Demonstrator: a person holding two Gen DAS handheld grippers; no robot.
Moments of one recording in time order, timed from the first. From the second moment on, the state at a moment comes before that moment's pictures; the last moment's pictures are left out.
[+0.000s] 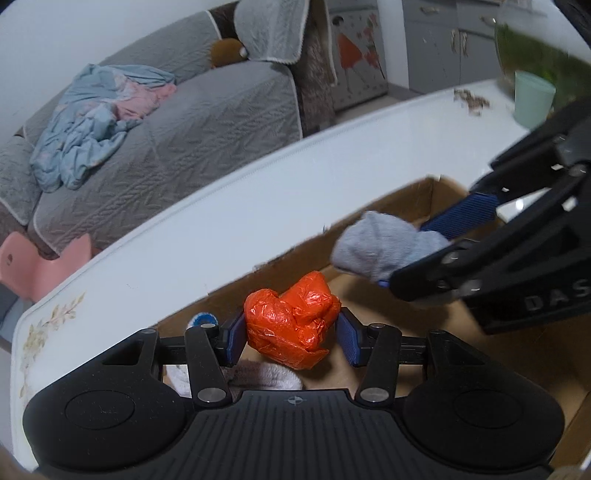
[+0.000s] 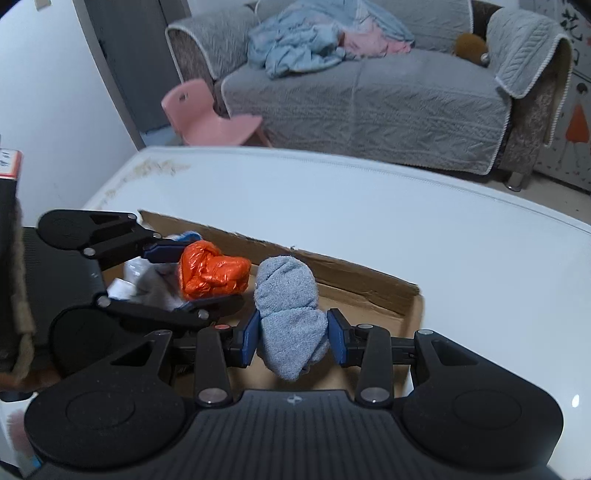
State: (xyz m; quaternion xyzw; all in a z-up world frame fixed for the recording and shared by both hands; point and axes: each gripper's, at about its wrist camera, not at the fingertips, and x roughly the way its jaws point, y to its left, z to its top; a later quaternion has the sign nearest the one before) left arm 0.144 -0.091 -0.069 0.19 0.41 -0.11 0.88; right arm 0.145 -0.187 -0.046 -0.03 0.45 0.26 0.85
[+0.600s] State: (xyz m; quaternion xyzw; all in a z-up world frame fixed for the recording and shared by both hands) left arm 0.153 -0.093 -0.077 0.21 0.43 -0.11 0.87; right arm 0.148 -0.175 -0.054 -0.02 0.46 0.28 0.84
